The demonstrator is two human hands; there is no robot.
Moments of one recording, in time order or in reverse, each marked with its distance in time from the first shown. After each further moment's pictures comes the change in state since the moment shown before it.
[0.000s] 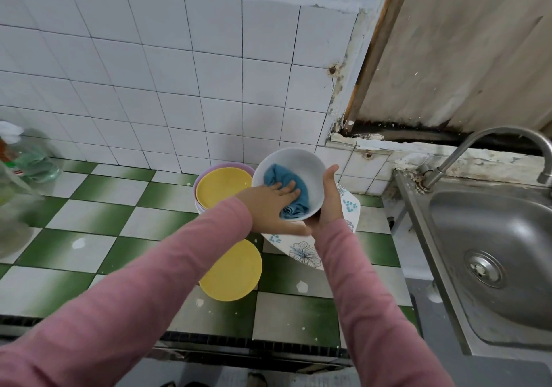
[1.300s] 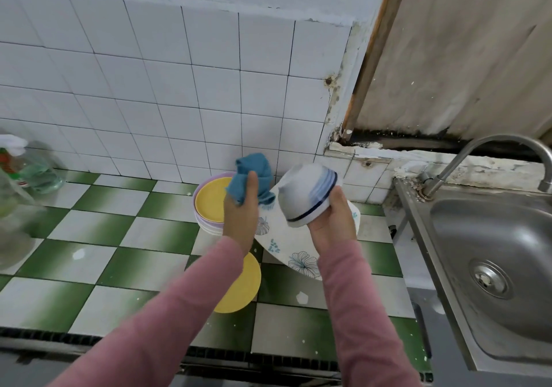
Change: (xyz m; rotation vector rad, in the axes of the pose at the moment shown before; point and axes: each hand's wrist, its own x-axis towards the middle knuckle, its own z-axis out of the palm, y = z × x) left_hand -0.007 0.021 0.023 -1.649 1.059 -0.282; right_hand -0.027 -0.007 -0.002 0.187 0.124 -0.255
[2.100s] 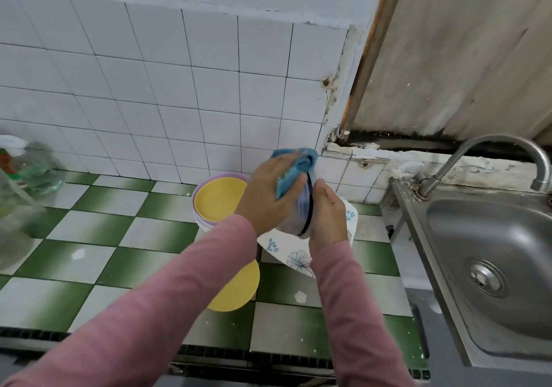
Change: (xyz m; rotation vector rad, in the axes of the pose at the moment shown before) left_hand 0.014 0.016 0.014 0.609 -0.456 0.658; right_hand -0.035 -0.010 0.032 -0.418 0.010 -0.097
